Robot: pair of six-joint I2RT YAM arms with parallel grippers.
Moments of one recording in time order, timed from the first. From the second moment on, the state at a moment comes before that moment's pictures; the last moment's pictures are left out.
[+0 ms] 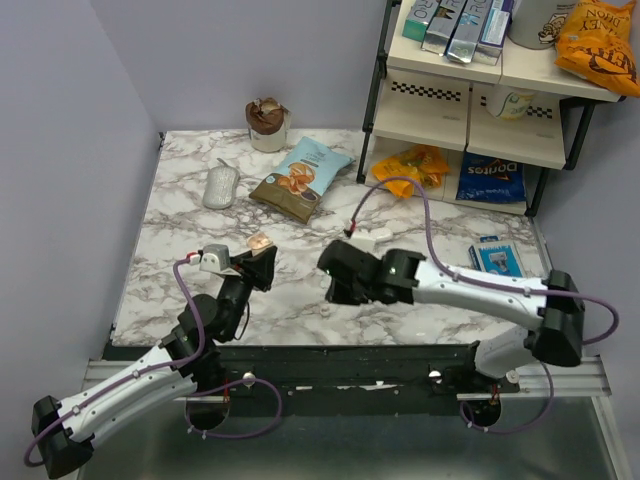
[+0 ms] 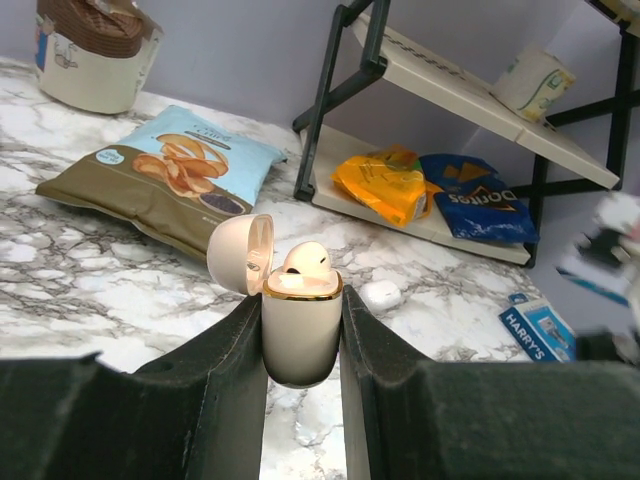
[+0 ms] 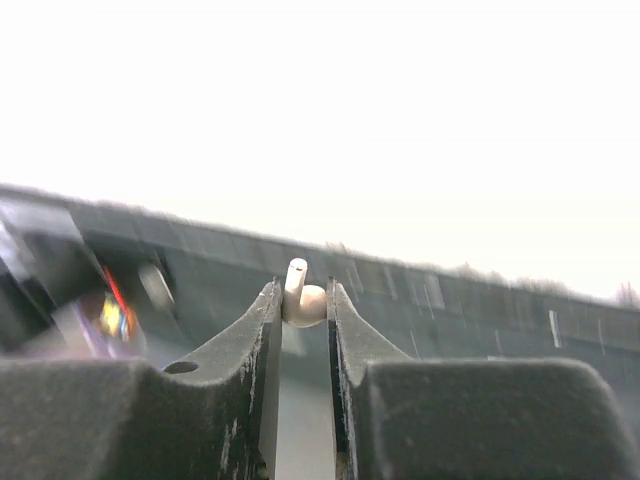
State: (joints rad) left arm -0.93 0.37 0.22 0.35 -0.58 -0.36; right arm 1.25 1.39 1.14 -0.81 0.30 1.21
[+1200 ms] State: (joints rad) left arm -0.93 0.33 0.29 0.12 -0.63 -0.37; right arm 0.89 1.92 1.52 -0.60 0.33 0.29
